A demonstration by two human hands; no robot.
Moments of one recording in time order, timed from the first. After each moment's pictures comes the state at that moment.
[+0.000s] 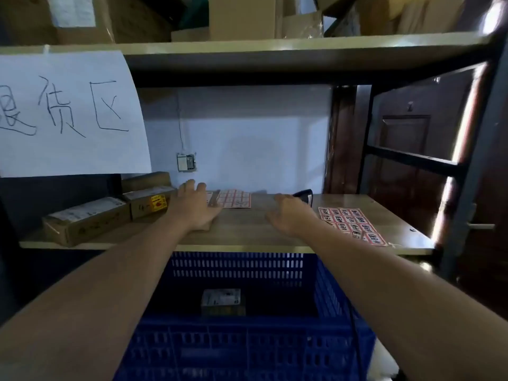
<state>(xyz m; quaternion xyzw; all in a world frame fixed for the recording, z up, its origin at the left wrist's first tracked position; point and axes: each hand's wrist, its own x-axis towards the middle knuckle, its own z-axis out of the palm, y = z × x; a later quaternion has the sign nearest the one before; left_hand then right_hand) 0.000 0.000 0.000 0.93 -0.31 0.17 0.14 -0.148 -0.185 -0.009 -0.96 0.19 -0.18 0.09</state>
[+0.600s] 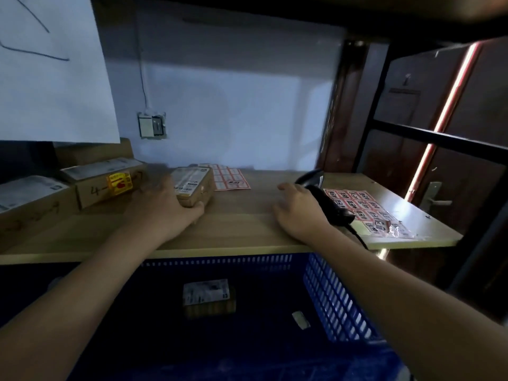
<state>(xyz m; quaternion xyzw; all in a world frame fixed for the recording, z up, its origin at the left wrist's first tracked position) 0.066 0.015 -0.044 0.93 -0.28 0.11 0.19 -0.098 -0.187 -0.049 -0.93 0.26 -0.25 0.11</state>
